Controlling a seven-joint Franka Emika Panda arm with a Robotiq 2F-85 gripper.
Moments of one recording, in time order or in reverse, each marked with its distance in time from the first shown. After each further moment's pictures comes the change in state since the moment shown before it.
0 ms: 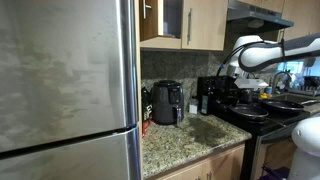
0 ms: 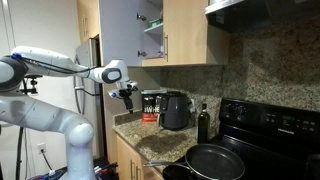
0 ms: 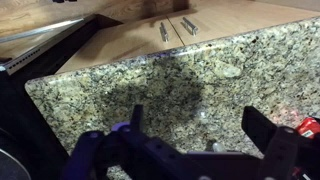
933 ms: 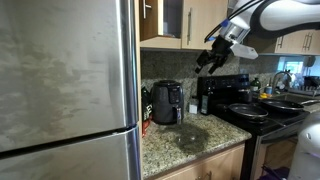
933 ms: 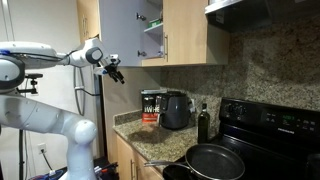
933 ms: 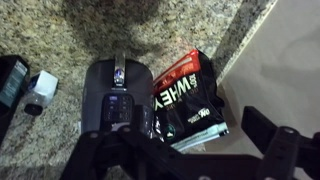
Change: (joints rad) arm 0.167 -0.020 0.161 0.319 0.027 0.104 0.000
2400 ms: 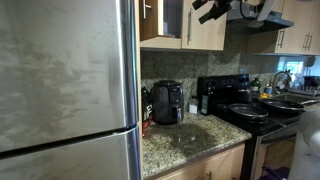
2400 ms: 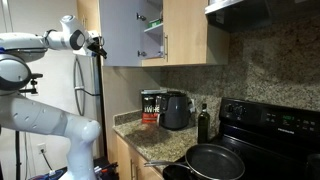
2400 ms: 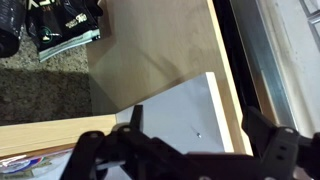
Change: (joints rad) arm 0.210 -0.002 -0.005 0.223 0.188 0.225 -0.196
